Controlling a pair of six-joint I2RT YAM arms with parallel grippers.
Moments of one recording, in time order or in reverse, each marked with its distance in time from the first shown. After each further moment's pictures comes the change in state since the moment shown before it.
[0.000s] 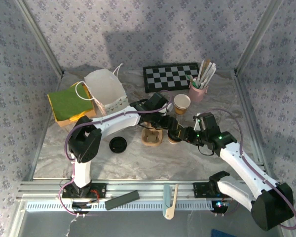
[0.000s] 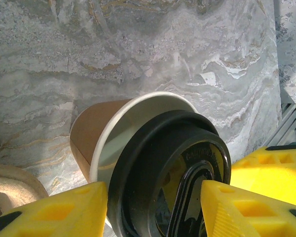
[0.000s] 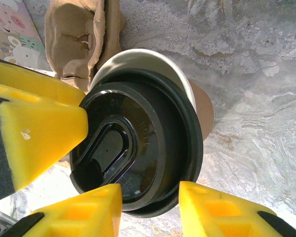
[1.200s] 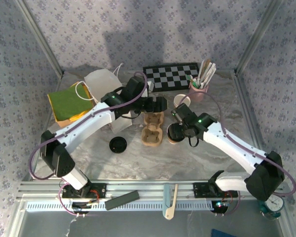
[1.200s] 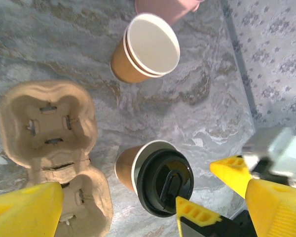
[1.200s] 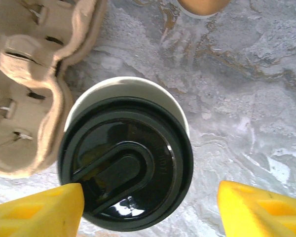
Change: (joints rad) left arm 0.089 -0.320 0.035 -0.142 -0.248 -0.025; right arm 0.298 0.329 0.394 -0.337 0.509 -0.220
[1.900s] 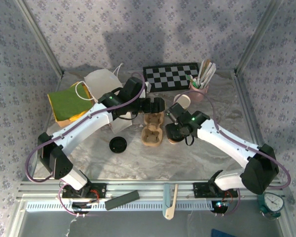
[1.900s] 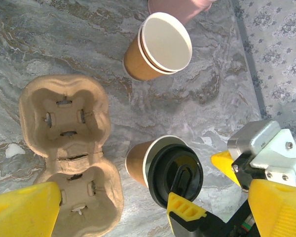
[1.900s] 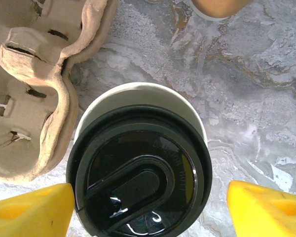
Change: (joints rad) left arm 0.003 -0.021 -0.013 -0.037 -0.027 0.000; right arm 0.037 0.072 0.036 0.005 0.014 -0.013
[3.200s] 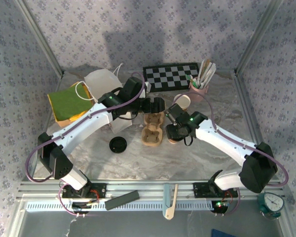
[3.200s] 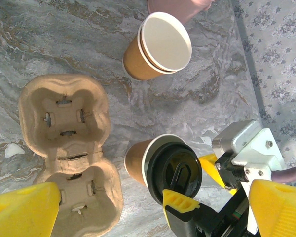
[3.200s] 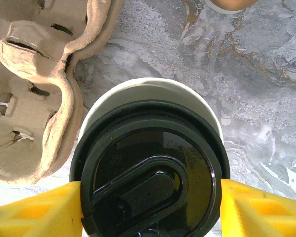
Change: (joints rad) left arm 0.002 0.000 0.000 0.000 0.005 -0.001; right arm -0.001 0.019 -0.019 0.034 -0.027 0.003
